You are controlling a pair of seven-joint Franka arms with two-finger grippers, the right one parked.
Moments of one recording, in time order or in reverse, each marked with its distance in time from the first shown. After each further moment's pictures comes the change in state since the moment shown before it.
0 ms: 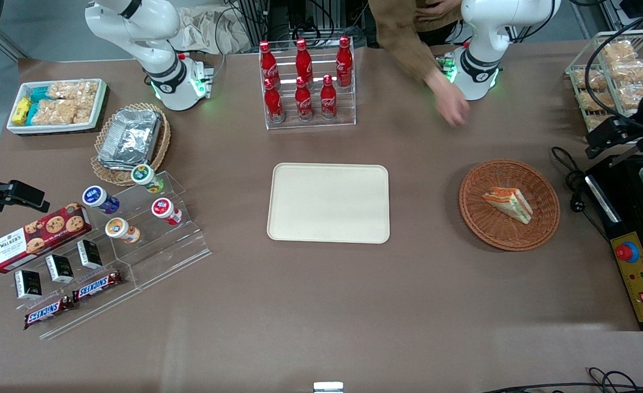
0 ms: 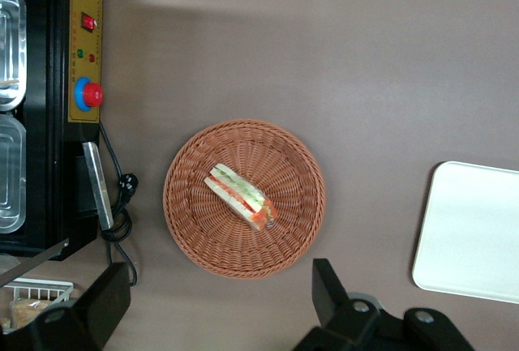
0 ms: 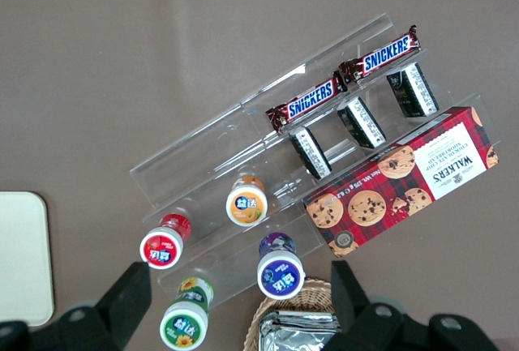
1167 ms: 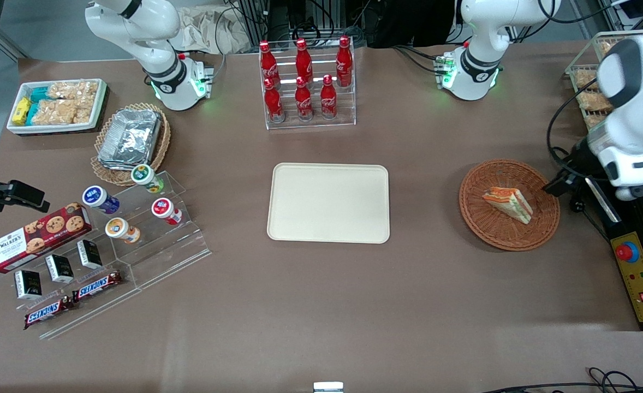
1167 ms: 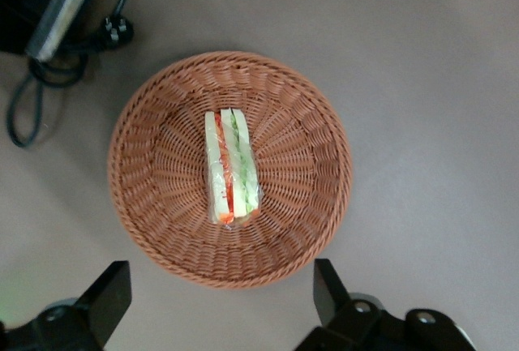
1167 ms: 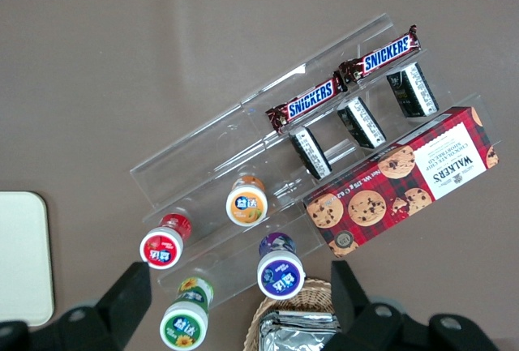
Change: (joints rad) arm 0.000 0.018 0.001 -0.487 0.000 0.409 -0.820
